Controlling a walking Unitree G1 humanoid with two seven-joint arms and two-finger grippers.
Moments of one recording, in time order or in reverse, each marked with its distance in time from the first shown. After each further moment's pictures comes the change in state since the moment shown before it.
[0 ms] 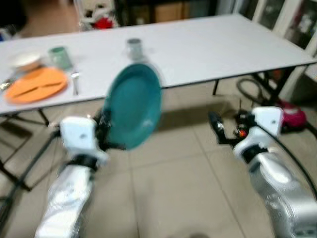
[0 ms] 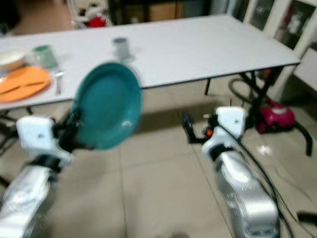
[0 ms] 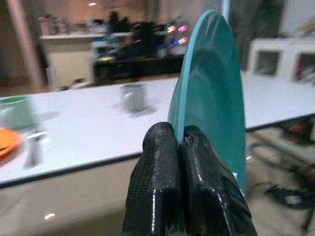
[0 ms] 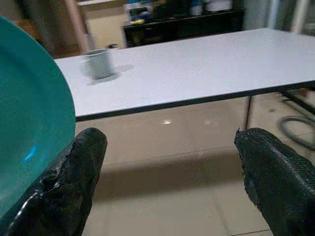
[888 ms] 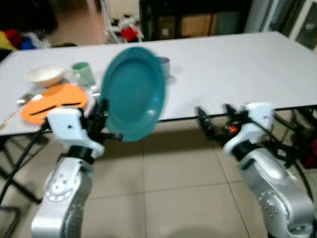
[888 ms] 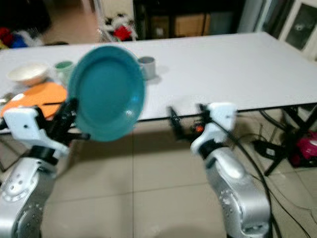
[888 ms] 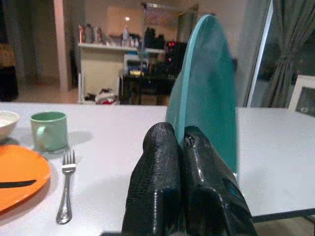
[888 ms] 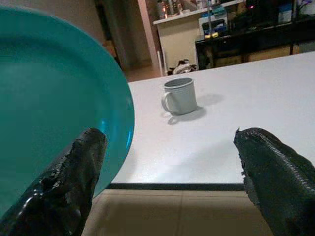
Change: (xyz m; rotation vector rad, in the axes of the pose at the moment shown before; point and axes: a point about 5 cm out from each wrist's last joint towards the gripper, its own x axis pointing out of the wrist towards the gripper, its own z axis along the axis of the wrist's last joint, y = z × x) left arm 0.008 0.019 0.007 -0.116 -0.039 0.048; right arm 0.004 0.030 0.010 0.096 -0.052 0.208
